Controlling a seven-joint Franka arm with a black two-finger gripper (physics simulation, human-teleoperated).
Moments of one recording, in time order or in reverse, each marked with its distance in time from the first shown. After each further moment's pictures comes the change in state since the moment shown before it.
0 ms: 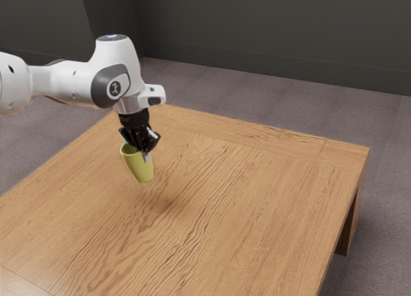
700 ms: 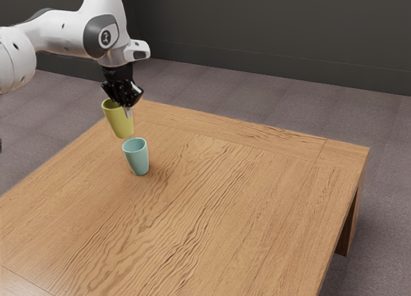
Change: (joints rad) arm 0.012 0.185 0.122 0.459 0.042 -0.272 0.029
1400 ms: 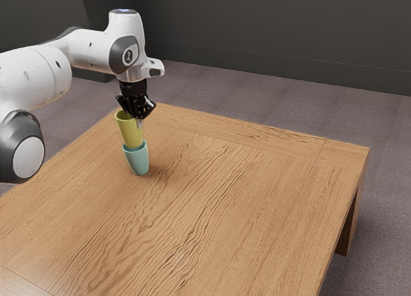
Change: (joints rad) arm 0.018 0.245 0.010 0.197 -0.012 0.001 0.021
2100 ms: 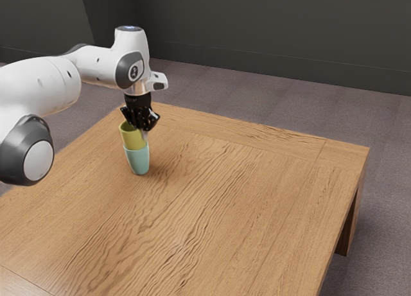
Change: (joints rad) arm 0.007 0.064 -0.001 -0.017 -0.017 0.077 0.002
